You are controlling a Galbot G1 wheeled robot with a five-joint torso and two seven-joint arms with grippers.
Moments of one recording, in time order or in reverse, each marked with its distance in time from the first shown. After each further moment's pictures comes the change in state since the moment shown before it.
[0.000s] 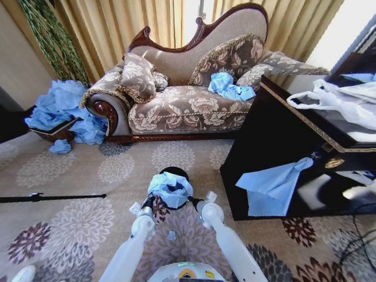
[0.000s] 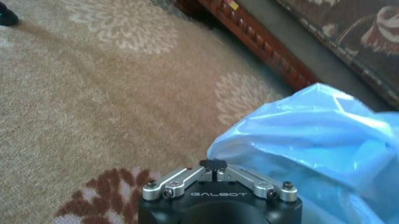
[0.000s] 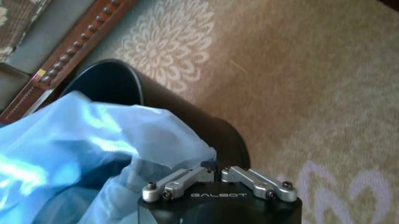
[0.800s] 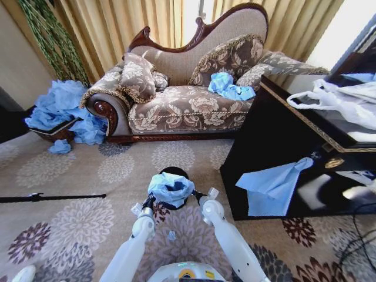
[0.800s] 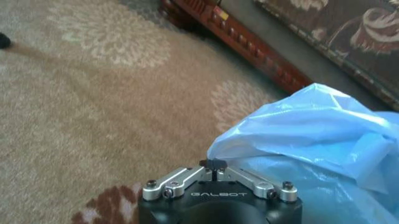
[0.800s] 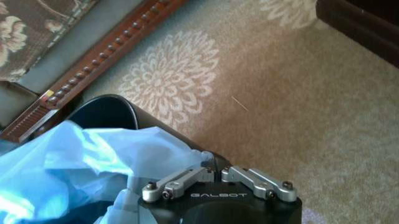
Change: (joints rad) left arm 0.000 0.006 -0.005 0.015 0.067 -0.025 0.035; right arm 0.016 -0.020 0.014 -0.026 -0.118 0.065 -0.094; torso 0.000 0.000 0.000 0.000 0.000
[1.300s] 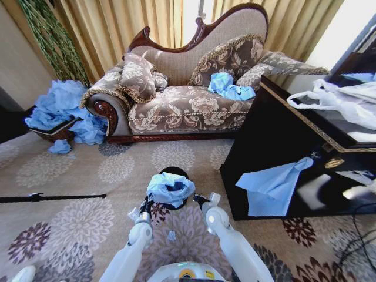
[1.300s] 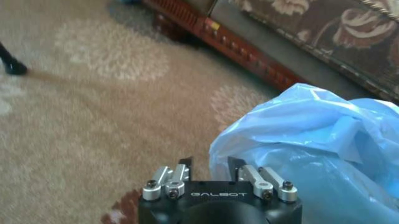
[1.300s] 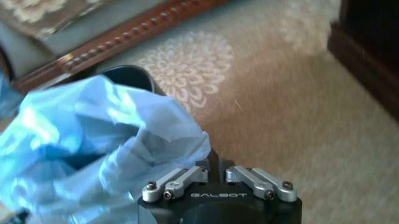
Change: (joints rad) left arm 0.117 0.028 -0.010 -0.087 0.105 -0.037 0.018; right arm -0.105 -0.118 -0.062 0.152 -0.188 -0.031 -0.049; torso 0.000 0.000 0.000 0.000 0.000
